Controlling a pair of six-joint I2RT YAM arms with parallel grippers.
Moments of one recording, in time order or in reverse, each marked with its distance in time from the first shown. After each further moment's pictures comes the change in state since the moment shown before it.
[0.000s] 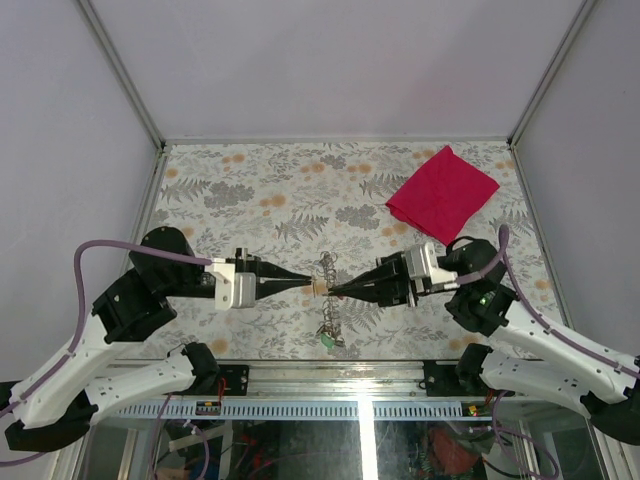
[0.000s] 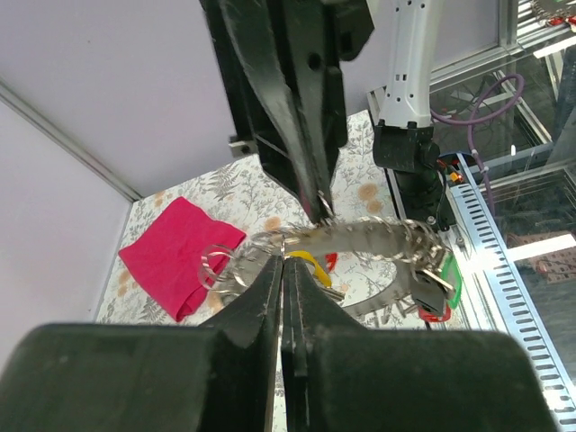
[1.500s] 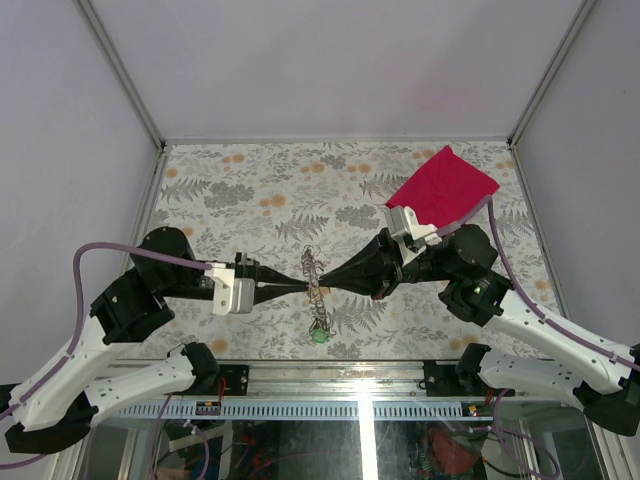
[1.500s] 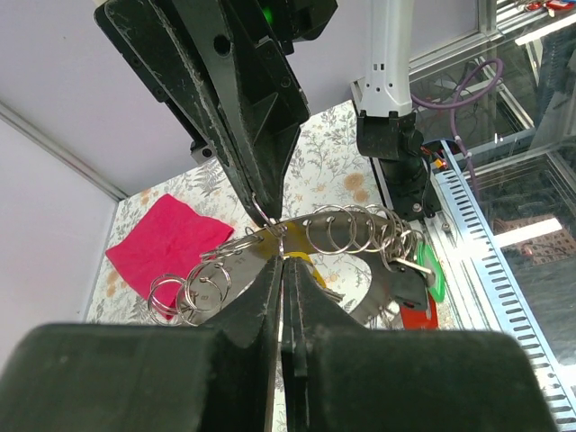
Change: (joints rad) left arm 0.014 -0.007 0.000 -0.057 0.054 0.027; right arm 0.000 0.104 0.159 -0.095 0.074 0.305
